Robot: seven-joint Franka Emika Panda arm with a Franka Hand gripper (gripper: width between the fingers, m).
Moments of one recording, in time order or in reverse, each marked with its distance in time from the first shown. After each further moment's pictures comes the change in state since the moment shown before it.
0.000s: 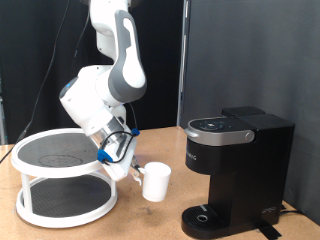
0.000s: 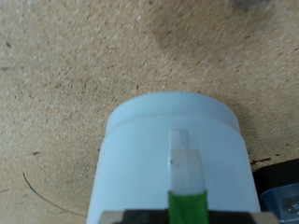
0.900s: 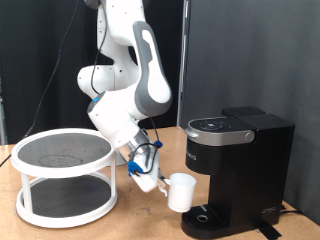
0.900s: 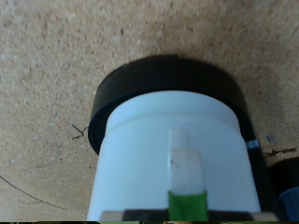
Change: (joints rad) arm 0.053 0.108 0.153 0.030 0.246 0.136 -0.116
